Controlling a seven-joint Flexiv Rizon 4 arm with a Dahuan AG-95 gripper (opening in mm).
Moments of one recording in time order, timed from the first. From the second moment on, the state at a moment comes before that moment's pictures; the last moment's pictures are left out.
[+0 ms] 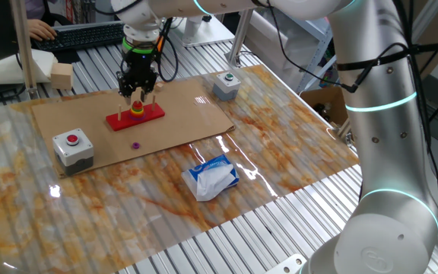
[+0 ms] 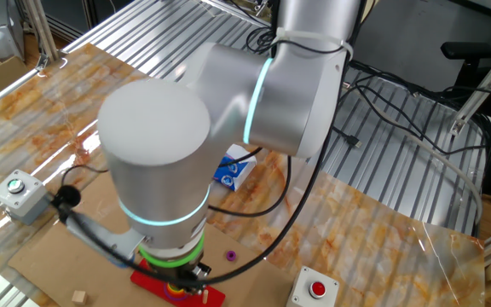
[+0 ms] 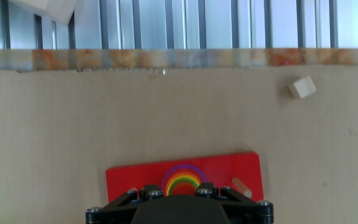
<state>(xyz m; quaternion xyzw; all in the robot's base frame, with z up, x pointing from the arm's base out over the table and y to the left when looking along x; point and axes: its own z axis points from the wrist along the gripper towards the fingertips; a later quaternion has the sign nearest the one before) 0.724 0.073 0.071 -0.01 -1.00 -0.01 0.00</state>
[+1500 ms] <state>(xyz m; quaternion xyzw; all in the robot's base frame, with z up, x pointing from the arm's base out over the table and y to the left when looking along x) 0.722 0.074 0.068 0.00 -1.00 -0.01 0.00</state>
